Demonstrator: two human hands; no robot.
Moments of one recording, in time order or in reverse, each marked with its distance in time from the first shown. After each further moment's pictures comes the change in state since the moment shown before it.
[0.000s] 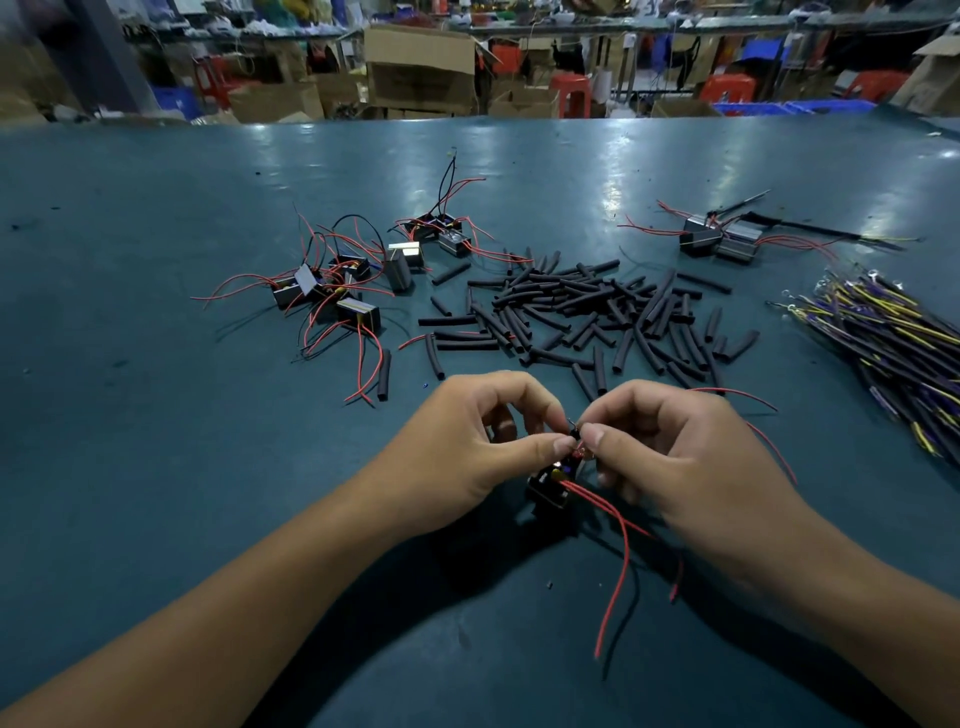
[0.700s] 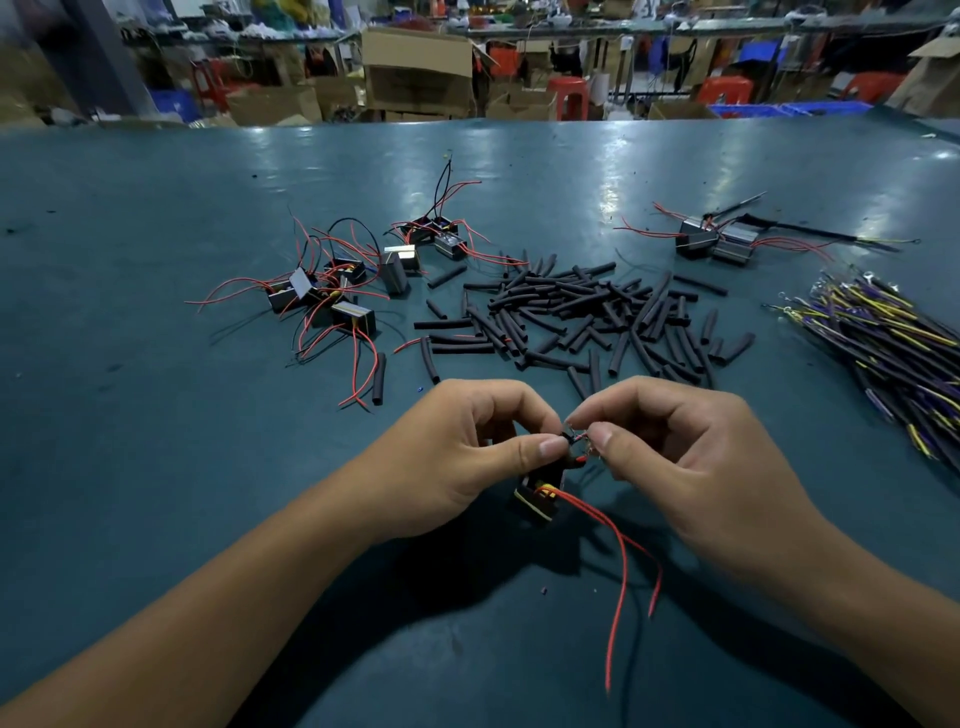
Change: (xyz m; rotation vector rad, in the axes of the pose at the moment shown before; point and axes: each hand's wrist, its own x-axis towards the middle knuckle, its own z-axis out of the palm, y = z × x) left_hand -0.002 0.006 -0.007 -0.057 -0.100 -0.013; right_hand -0.005 -0.004 -0.004 -0.110 -0.010 -0.204
